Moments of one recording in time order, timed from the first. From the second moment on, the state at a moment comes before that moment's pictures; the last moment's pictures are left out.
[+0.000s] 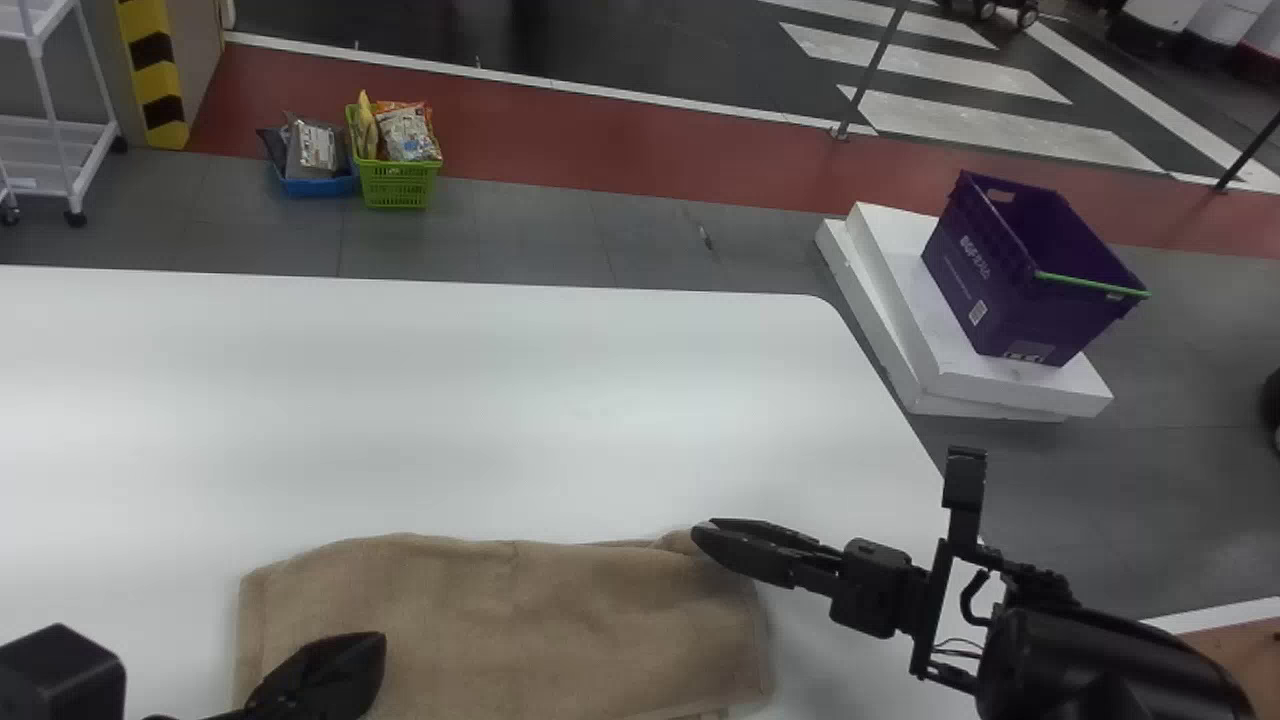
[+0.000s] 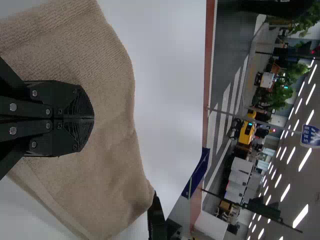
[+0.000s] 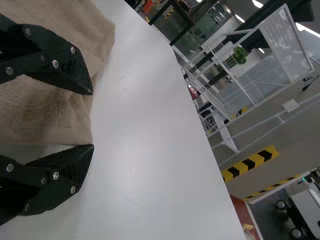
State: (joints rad) left arm 0.57 0.12 -0.17 -2.22 0.04 0.55 -0.50; right arm 0.08 -0.07 -0.54 -1.76 0.10 0.87 1.36
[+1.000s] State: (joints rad) left arm 0.59 0.12 -0.18 -2.23 0.03 0.55 -0.50; right arm 0.10 -0.07 -0.68 -1.80 0.13 0.85 1.33
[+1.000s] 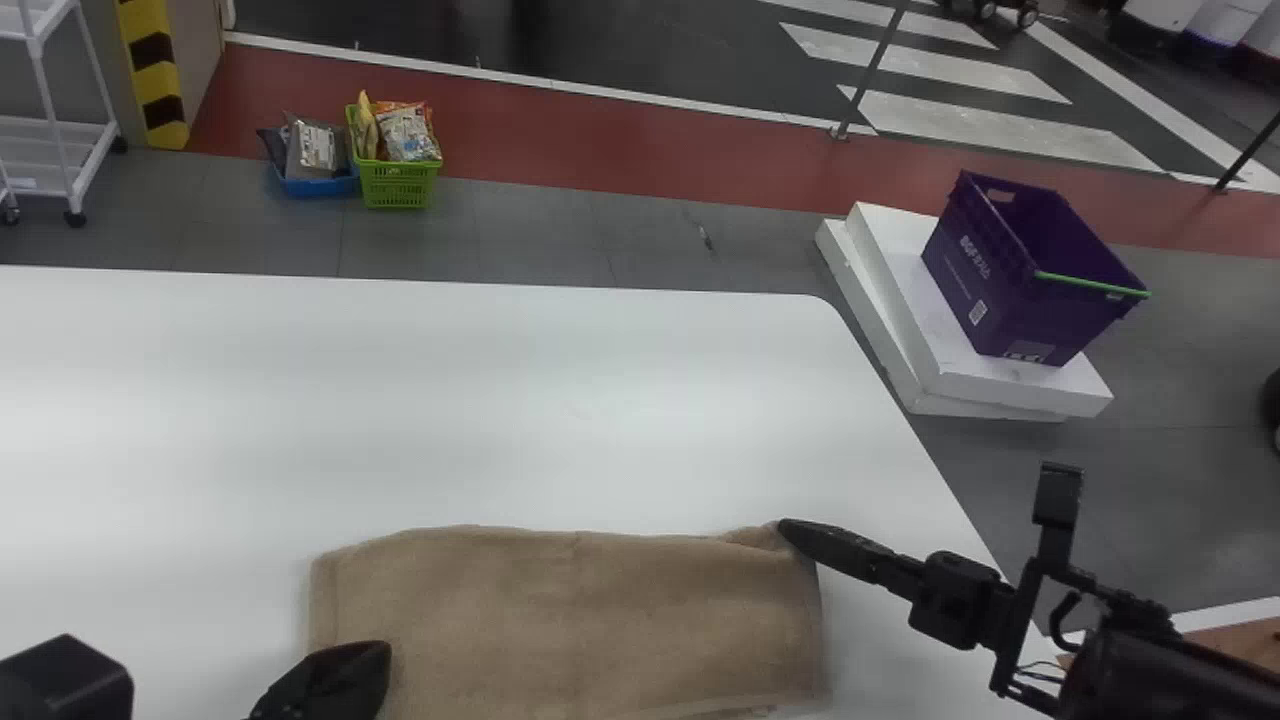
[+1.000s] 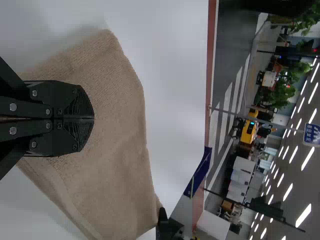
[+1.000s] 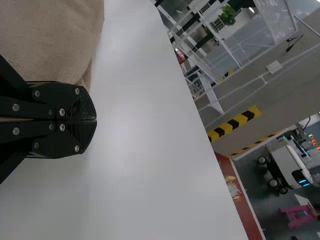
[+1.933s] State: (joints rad) left arm 0.60 0.12 -0.21 -2.26 0.05 0.54 -0.52; right arm 0.35 -0.01 -0.59 -2.10 -0.03 0.72 1.34
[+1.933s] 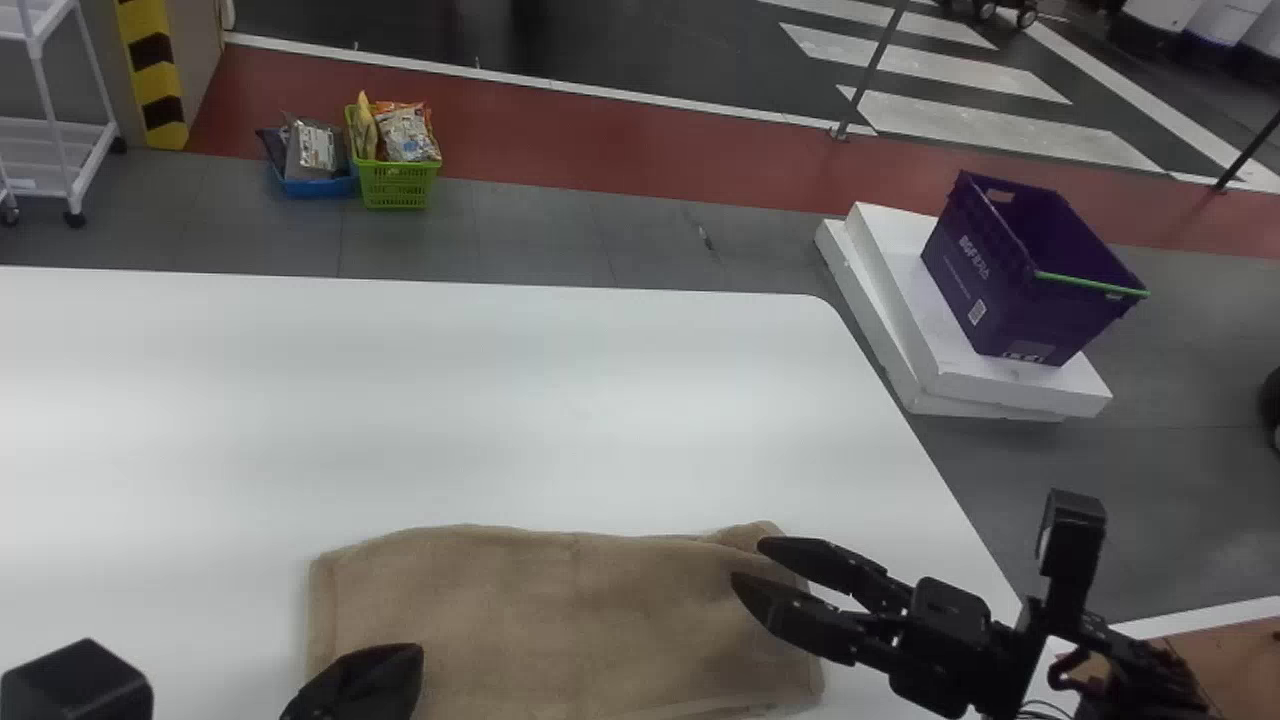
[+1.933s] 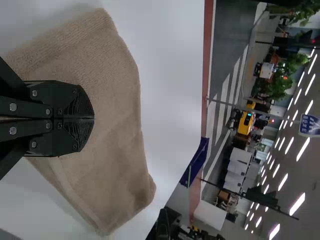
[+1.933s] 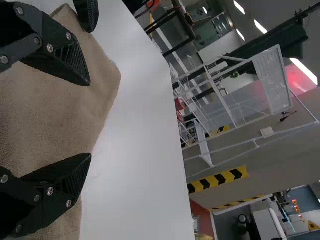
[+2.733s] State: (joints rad) left arm 0.57 0.11 -0.20 -2.34 0.03 0.80 -0.53; right arm 0.00 -0.31 -0.29 -2.02 0.38 1.09 1.36
